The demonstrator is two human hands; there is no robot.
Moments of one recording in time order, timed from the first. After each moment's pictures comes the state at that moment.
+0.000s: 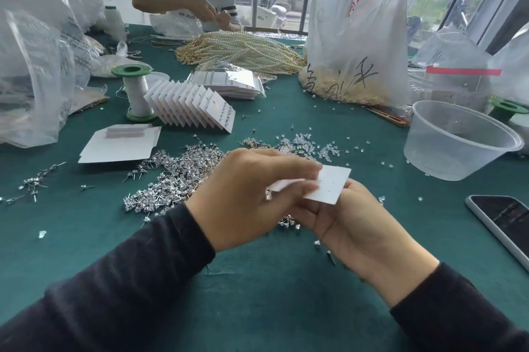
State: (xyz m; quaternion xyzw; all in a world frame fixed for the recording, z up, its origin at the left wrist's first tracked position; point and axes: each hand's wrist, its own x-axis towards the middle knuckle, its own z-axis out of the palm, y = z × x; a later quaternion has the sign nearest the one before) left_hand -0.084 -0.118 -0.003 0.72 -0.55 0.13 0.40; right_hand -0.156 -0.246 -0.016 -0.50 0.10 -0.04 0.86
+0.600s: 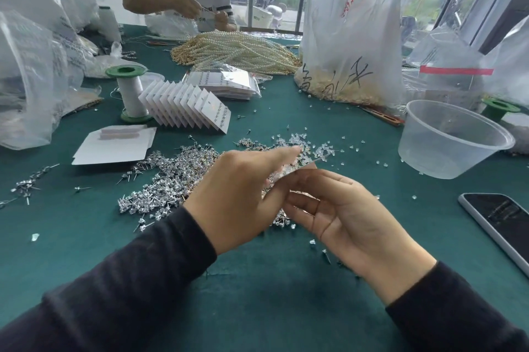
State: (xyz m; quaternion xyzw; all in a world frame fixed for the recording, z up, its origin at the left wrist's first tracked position) left_hand -0.083 -0.119 -0.010 0.77 -0.51 0.15 0.36; right_hand -0.161 -0.248 -0.014 -0.50 0.12 -0.05 0.86
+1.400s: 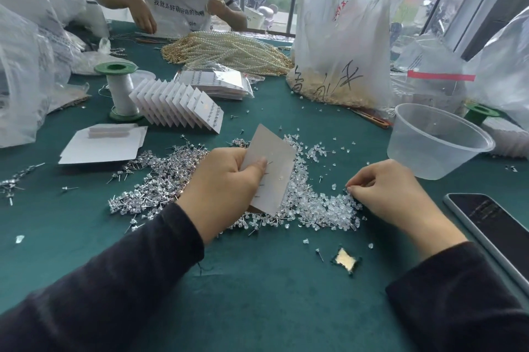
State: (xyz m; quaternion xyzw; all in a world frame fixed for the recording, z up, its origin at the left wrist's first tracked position) left_hand -0.075 -0.125 -0.016 0.75 -0.24 -0.12 0.60; right_hand -0.160 -0.336 -0.018 -0.93 0.26 -0.11 0.22
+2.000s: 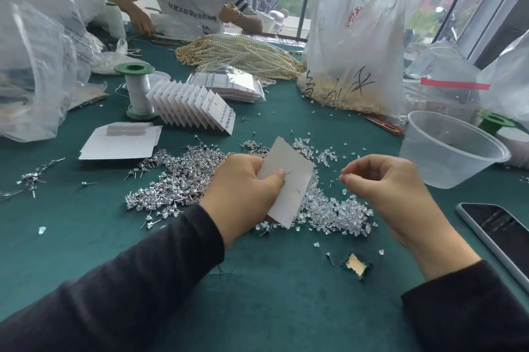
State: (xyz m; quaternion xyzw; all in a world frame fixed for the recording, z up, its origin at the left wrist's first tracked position) left_hand -0.083 -0.128 -0.015 0.76 -0.21 -0.14 0.59; right_hand -0.157 -0.308 -0.015 -0.83 0.20 -0.23 0.47
